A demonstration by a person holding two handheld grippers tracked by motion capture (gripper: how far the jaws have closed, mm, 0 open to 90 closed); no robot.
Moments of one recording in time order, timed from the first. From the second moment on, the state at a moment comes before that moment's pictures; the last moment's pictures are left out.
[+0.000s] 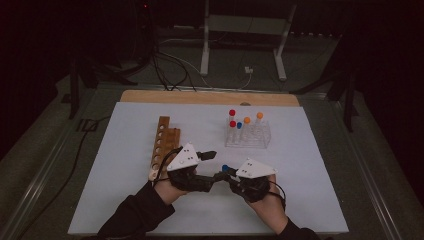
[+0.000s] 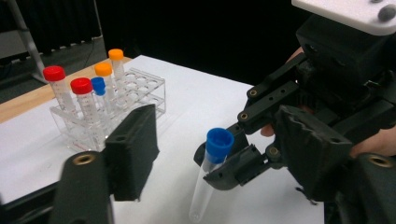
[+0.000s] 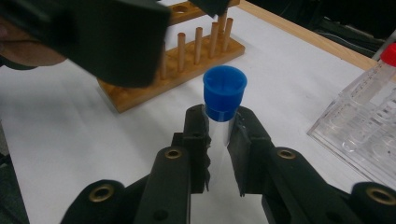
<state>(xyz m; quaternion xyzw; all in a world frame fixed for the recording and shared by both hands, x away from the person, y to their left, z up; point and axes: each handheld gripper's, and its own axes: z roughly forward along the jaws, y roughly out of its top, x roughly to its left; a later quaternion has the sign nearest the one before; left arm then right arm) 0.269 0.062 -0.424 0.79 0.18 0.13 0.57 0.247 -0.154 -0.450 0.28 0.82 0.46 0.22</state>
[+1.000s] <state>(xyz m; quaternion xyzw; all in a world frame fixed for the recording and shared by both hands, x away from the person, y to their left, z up) 0.274 0.043 -0.432 0.82 0.16 0.14 0.54 0.249 -0.156 -0.451 0.28 0.81 0.46 0.22</state>
